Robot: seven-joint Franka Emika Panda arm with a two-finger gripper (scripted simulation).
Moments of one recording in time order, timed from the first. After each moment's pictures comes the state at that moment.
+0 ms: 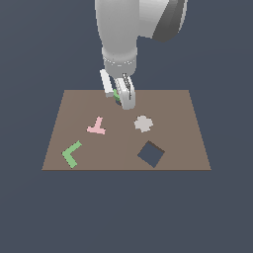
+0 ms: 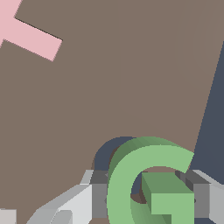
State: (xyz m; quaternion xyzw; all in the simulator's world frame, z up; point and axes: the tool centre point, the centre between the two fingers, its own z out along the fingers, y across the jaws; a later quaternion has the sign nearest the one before) arm -0.112 -0.017 0.040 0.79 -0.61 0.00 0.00
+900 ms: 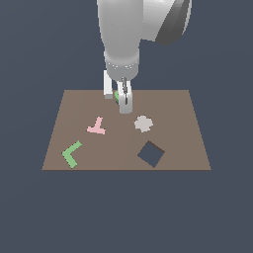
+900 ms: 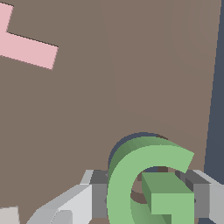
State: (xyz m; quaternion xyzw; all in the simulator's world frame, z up) arm -0.100 -0.011 0.039 0.74 -0.67 0.00 0.00
